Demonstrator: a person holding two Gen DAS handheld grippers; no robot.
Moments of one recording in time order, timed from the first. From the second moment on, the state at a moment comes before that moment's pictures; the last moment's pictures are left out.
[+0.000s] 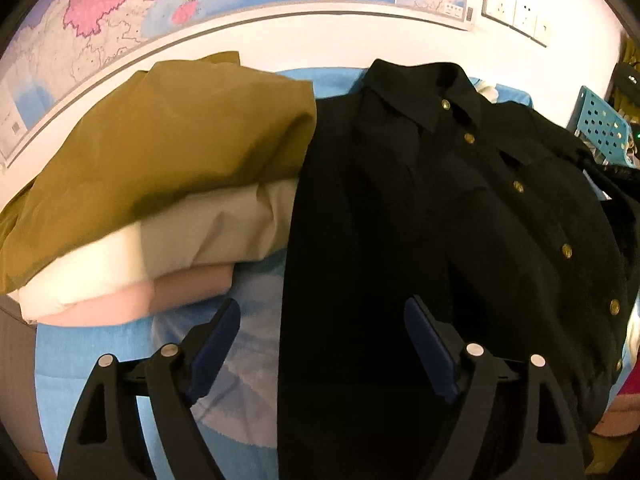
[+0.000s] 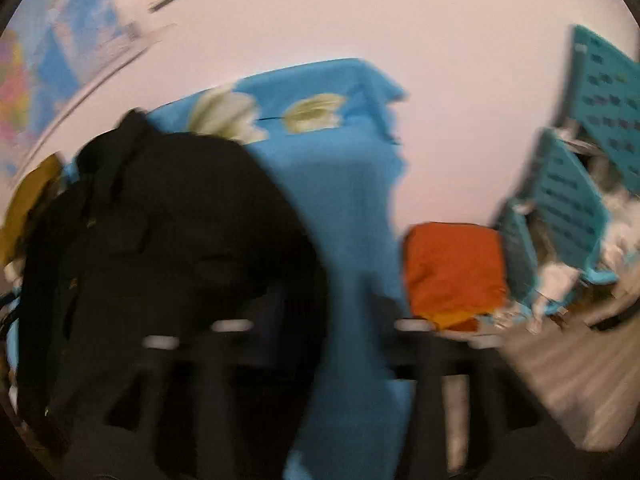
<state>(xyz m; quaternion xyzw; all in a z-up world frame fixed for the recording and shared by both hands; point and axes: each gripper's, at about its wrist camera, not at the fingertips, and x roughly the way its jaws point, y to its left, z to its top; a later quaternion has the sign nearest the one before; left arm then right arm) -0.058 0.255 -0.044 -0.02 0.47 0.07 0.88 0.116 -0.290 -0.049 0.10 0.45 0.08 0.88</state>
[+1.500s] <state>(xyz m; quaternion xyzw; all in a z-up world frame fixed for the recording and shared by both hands) -0.136 0.174 -0.035 -0.05 0.42 -0.09 0.90 -0.073 -0.244 0.001 0.10 0.31 0.27 0.91</state>
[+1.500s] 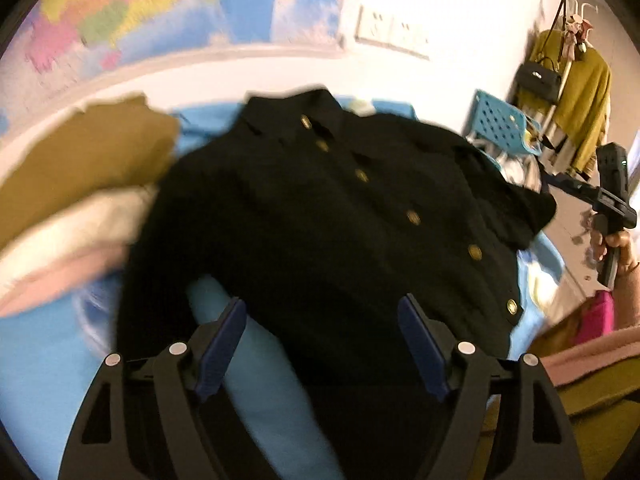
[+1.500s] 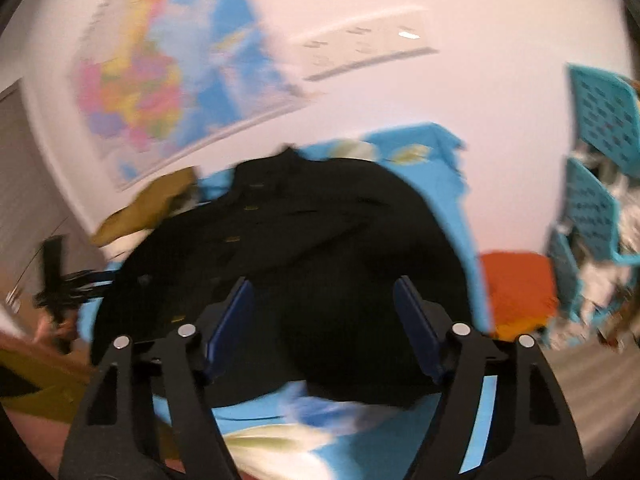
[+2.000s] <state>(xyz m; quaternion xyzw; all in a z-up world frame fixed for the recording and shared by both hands) -0.150 0.180 -0.083 -0.14 0.46 -0.14 0.86 -0.049 -0.227 -0.048 0.05 0.41 0.19 0.89</state>
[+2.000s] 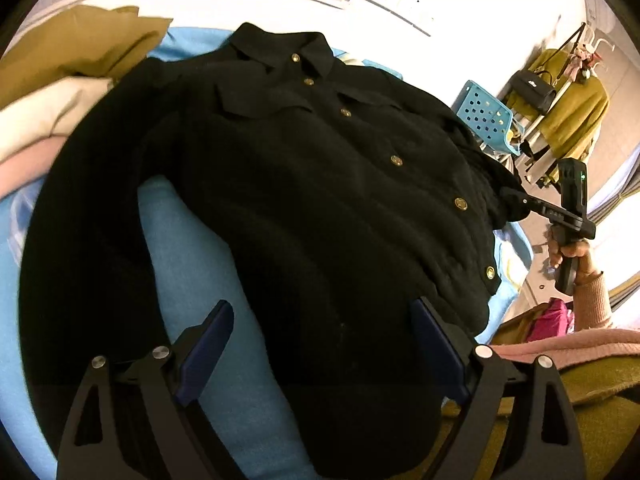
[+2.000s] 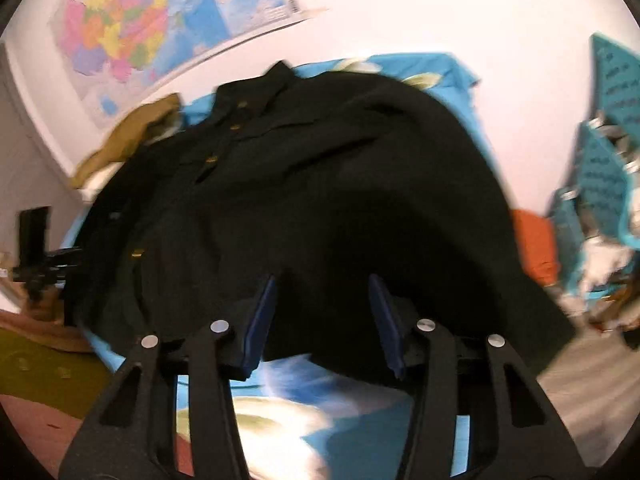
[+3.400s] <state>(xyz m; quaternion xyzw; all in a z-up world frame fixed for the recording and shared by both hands) -0.151 0.243 -0.037 -0.28 0.40 -0.18 0.86 -0.048 -0.203 0.010 0.09 0.37 0.30 0.87</state>
